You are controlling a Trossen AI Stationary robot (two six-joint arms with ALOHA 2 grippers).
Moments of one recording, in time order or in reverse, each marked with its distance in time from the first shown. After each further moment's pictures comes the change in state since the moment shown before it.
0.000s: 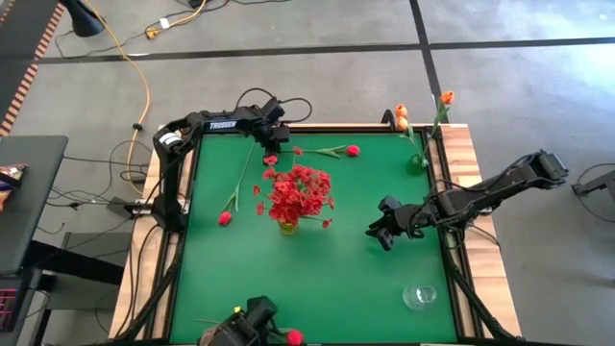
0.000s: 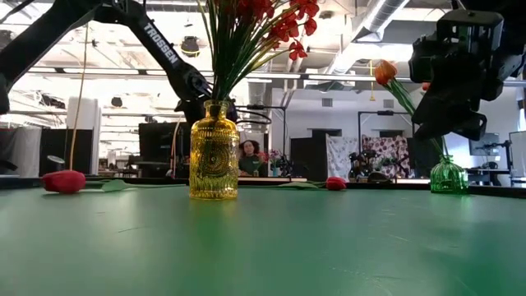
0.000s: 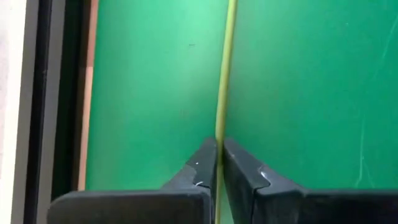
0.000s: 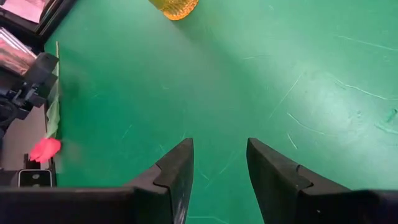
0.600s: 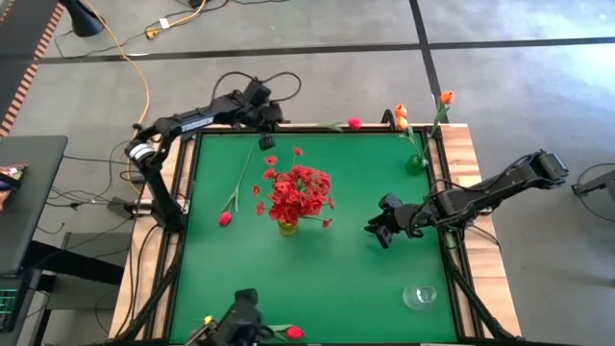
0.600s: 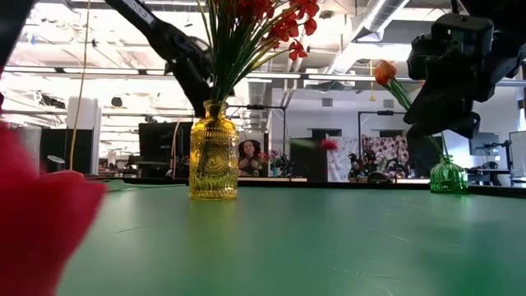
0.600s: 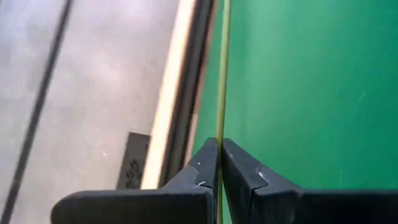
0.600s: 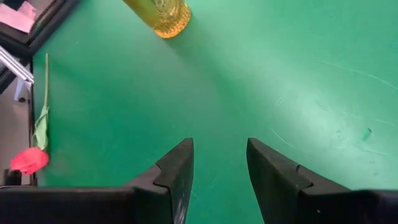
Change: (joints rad) left arm 0.022 -0.295 -0.006 0.053 -0.014 -0.056; right arm -0.001 0.000 0.000 0.005 0.073 -0.030
